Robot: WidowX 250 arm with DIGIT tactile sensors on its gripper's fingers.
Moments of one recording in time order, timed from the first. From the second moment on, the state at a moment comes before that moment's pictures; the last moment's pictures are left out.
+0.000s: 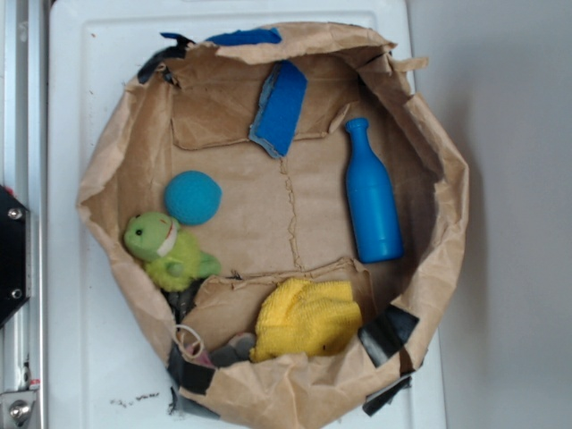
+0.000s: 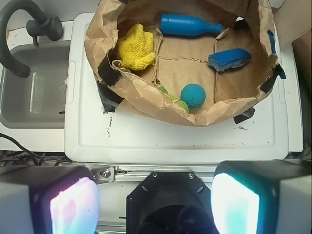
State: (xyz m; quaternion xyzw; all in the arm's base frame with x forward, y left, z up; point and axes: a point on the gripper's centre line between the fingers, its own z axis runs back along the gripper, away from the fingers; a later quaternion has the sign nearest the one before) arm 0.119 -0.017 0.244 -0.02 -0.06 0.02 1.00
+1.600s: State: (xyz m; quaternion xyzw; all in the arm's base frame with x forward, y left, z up) arm 0.287 0.033 0.181 -0.05 -0.07 0.35 0.93
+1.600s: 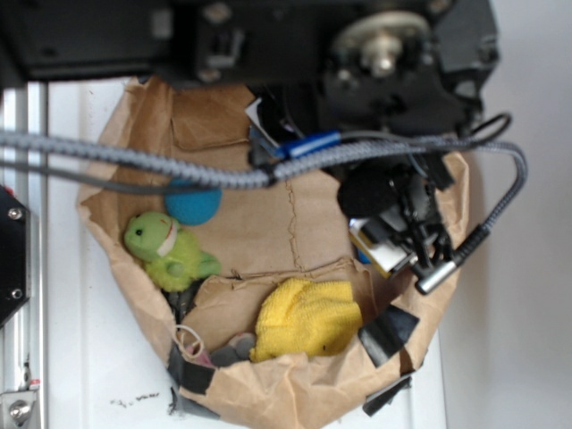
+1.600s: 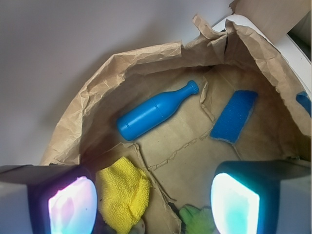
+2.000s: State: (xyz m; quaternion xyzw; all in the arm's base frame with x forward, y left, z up) arm 0.288 0.034 0.181 -0.05 -0.07 0.35 0.93
